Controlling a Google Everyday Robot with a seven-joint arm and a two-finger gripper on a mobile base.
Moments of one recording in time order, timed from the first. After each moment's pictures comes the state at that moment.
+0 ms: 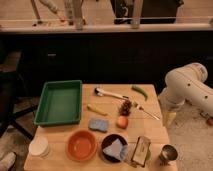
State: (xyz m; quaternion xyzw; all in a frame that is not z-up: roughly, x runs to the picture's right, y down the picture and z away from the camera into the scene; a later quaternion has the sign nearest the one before) arm 0.285 0.111 0.684 -0.28 0.02 0.02 0.96
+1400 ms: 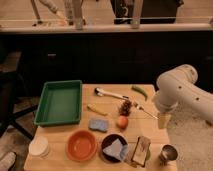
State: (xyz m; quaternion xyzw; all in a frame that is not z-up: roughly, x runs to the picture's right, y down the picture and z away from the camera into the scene) arm 0.240 0.128 0.680 -0.30 0.00 -0.03 0.95
